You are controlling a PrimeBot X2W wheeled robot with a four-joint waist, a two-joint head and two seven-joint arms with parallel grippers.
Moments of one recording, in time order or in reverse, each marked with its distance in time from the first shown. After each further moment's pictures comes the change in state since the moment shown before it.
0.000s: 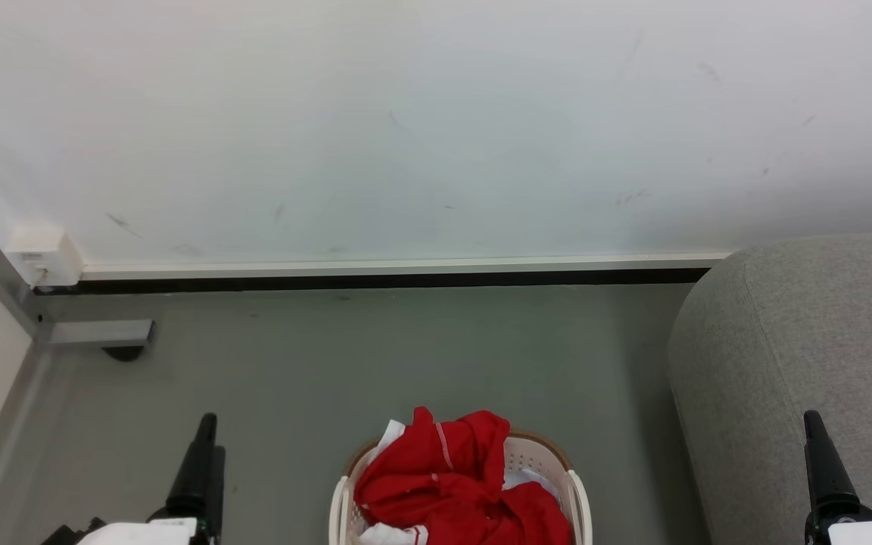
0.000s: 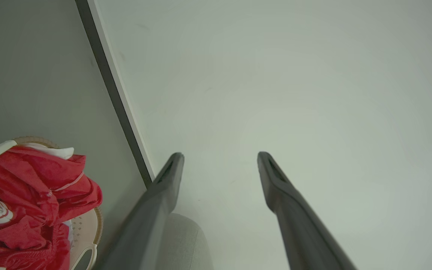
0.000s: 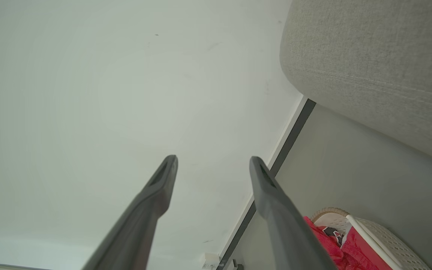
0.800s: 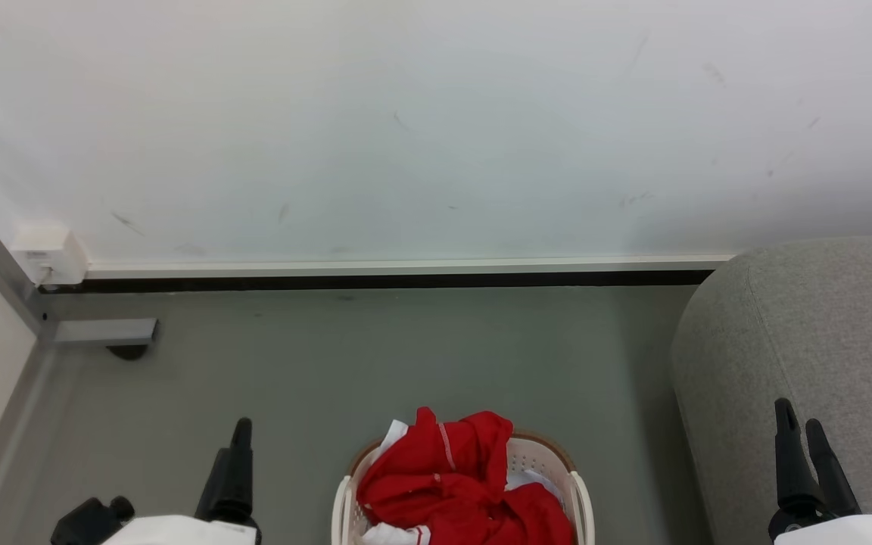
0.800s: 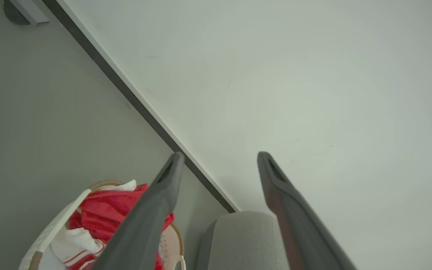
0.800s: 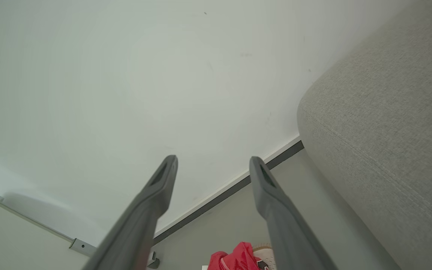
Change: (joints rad) left arm 0.019 0.001 -0.075 -0.049 0.453 0.080 -0.092; right arm 0.021 -0.001 0.049 -0.076 -0.518 0.000 -0.089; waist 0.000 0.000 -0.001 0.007
